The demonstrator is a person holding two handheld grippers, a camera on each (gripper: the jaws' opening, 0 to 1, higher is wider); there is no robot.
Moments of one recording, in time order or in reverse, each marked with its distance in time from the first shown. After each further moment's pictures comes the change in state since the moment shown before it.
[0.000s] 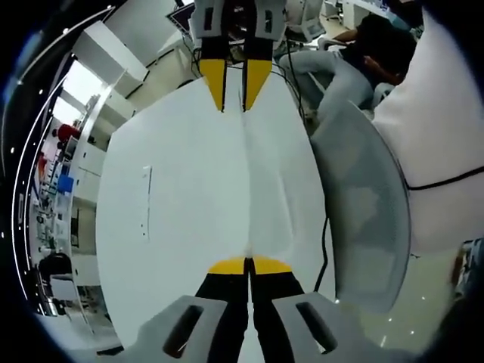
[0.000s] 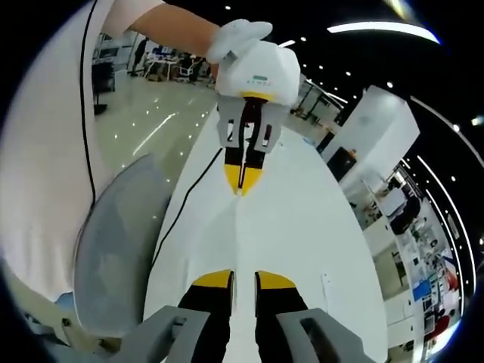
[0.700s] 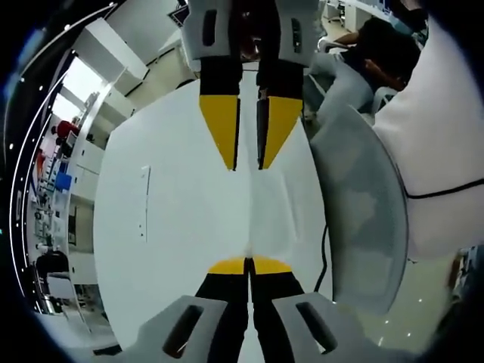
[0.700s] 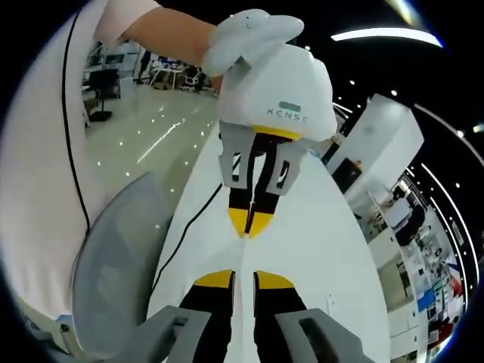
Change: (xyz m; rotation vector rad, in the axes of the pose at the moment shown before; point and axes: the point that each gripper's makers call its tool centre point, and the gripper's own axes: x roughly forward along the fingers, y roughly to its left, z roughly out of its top) left arm 0.001 0.000 0.008 -0.004 -0.003 -0.009; right arm 0.031 0.008 0.044 -0.020 -0.064 0.026
